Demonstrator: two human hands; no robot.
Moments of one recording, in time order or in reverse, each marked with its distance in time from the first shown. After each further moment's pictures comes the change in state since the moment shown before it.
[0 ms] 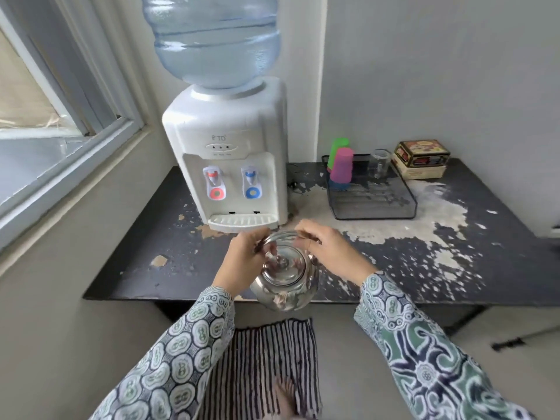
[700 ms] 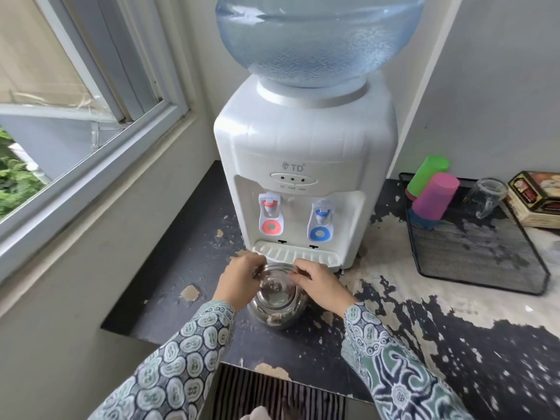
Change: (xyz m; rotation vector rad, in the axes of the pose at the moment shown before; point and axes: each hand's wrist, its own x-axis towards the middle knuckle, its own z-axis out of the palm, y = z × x) left_hand 0.122 -0.167 -0.050 0.350 -0.030 -0.243; right_hand 0.190 0.088 0.101 0.005 -0.221 0.200
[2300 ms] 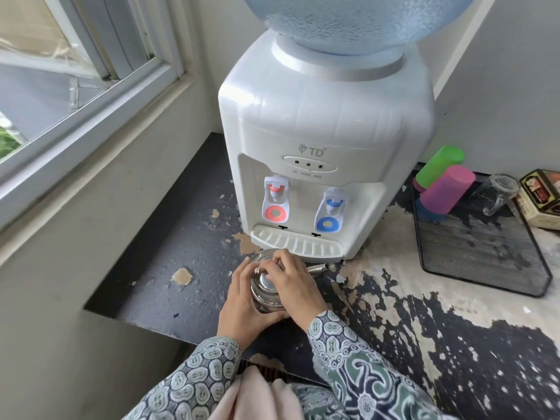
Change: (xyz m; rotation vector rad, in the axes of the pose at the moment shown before) left_hand -0.044 -0.041 0.077 -0.320 0.171 -0.029; right_hand 0.006 -0.004 0.058 -0.624 0.189 -0.252
